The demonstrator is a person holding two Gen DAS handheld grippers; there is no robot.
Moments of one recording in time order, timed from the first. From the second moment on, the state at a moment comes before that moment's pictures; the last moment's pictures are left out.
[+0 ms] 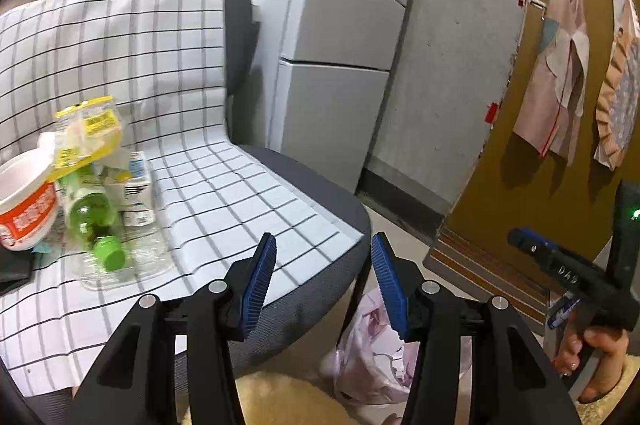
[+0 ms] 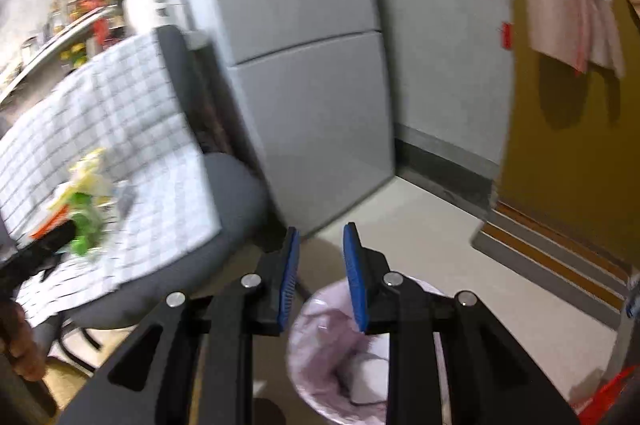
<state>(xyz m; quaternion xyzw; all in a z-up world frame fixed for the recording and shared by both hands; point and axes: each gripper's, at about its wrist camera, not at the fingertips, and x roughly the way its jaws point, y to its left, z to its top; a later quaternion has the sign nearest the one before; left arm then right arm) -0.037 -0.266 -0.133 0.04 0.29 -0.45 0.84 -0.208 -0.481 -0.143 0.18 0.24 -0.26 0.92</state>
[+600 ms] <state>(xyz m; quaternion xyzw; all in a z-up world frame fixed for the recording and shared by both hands) 0.047 -0.091 -0.118 0.00 0.29 -0.22 0.93 -0.013 -0.350 -0.100 0.11 0.28 0.00 0.95</state>
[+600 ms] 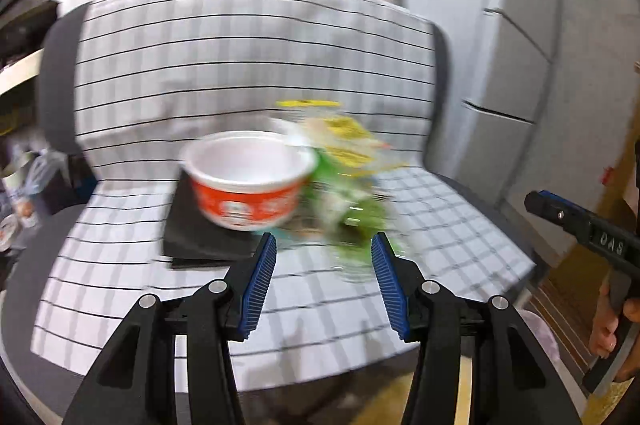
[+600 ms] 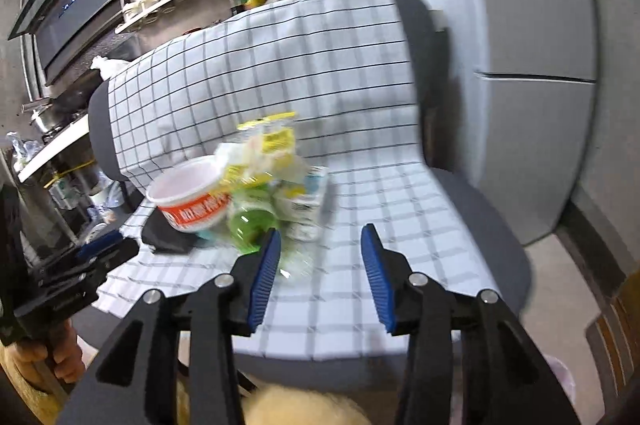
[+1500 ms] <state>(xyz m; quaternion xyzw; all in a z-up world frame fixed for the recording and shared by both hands) 0.106 -0.054 -0.122 0.00 0.31 -0.16 0.94 0.161 -0.332 -0.144 0.30 0.35 0.10 0.89</state>
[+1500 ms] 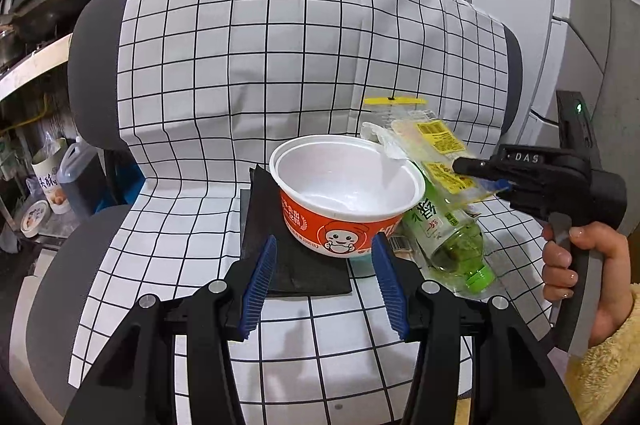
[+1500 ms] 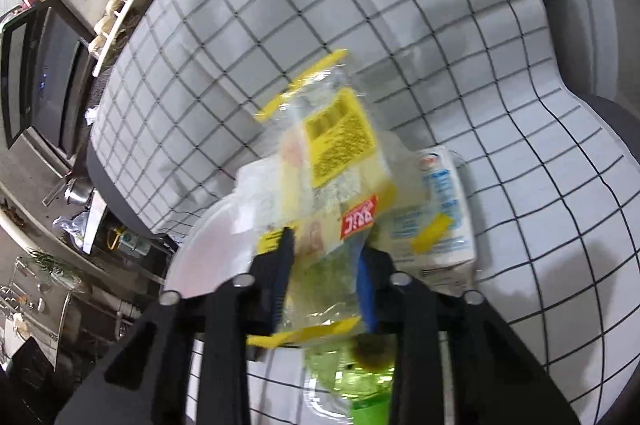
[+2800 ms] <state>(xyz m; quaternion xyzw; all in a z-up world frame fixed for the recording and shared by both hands) 0.245 -0.208 -0.118 0.04 0.37 -0.17 0.91 0.022 -0.402 -0.093 0.15 0.22 -0.05 0.96</state>
